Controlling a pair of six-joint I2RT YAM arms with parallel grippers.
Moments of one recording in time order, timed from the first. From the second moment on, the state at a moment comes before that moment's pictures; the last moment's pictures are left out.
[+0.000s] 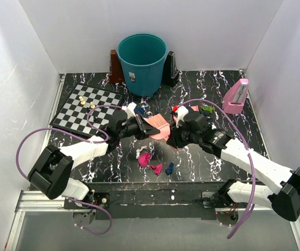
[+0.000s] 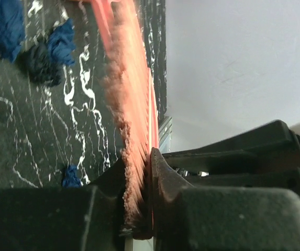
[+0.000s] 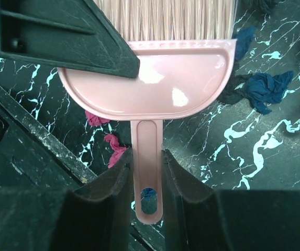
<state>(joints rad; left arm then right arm) -0.61 1.42 0.69 0.36 0.46 -1.17 0.80 1.10 0.88 -0.44 -0.12 0.29</state>
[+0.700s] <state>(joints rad) -0.58 1.27 0.59 0.78 0.41 -1.22 0.80 0.59 0.77 -0.29 0.05 0.67</state>
